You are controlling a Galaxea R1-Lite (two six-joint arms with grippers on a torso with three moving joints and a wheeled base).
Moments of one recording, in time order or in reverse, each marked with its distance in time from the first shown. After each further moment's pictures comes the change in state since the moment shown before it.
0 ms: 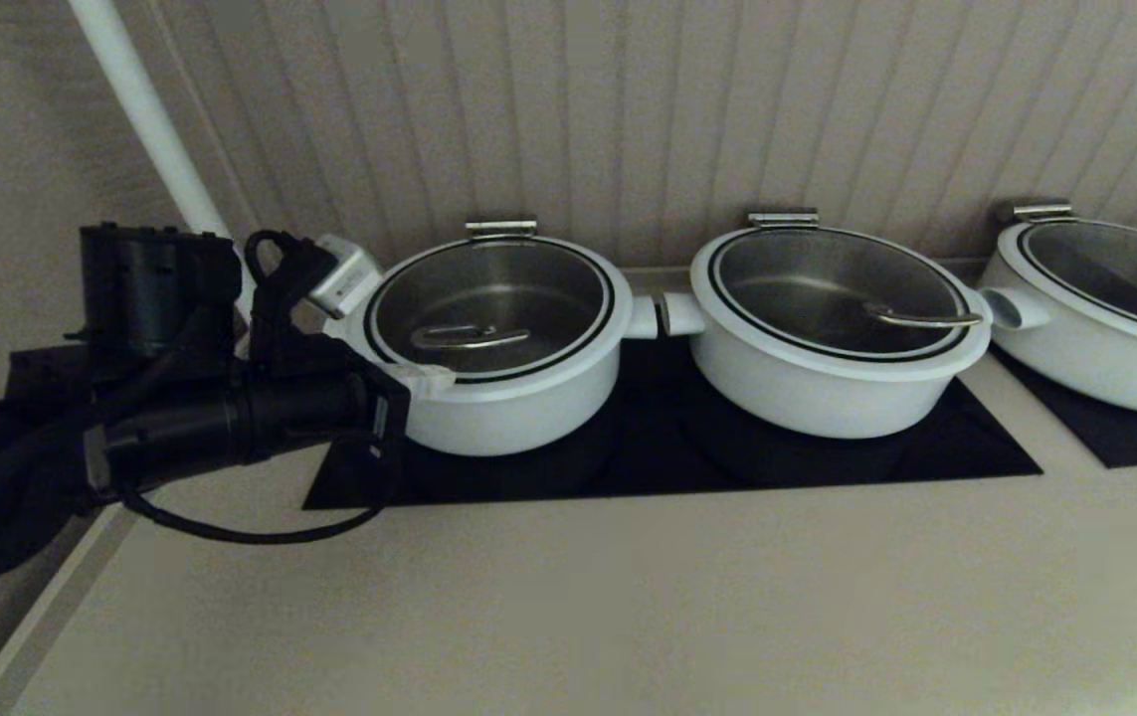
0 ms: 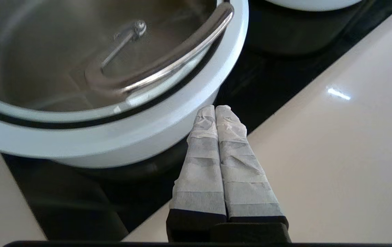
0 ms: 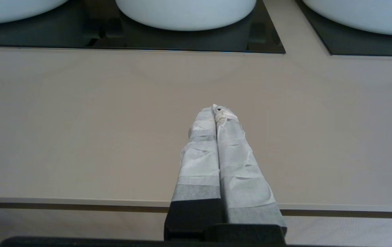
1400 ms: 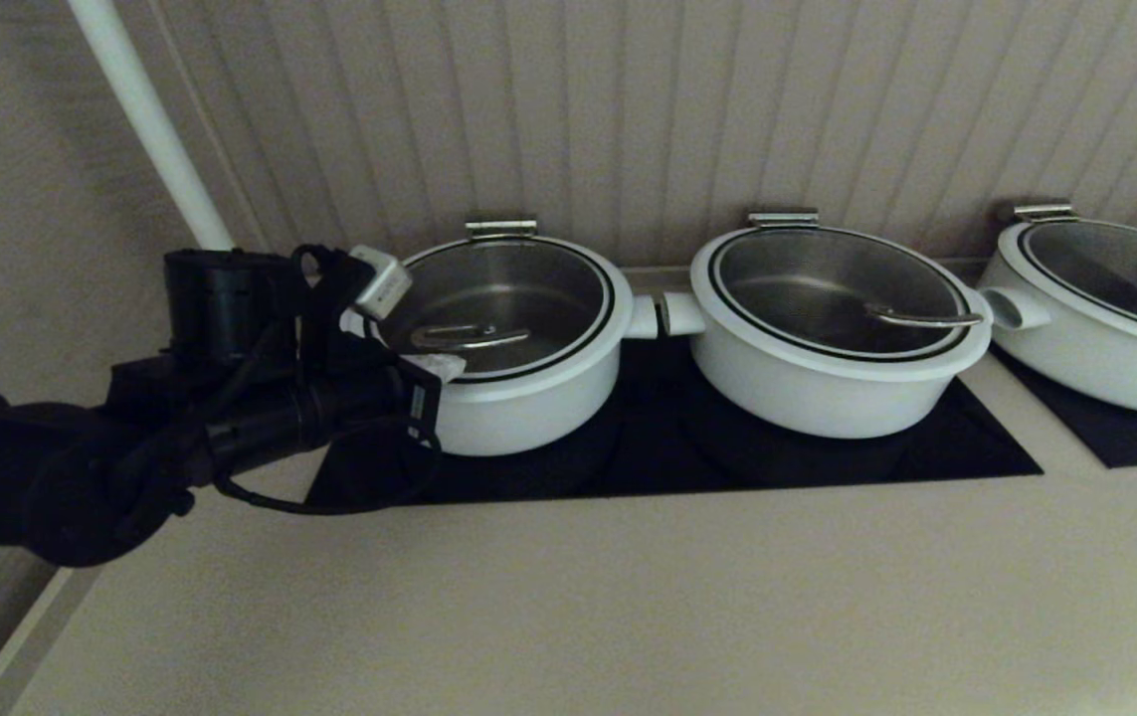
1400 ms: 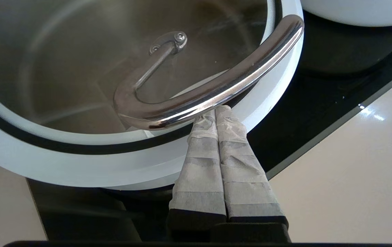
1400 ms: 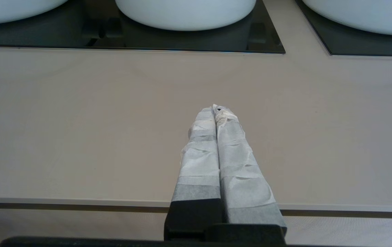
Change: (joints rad) left arm 0.000 0.134 -0.001 -0.184 0.106 -0.012; right arm 0.000 0.000 0.000 0.000 0.000 0.000
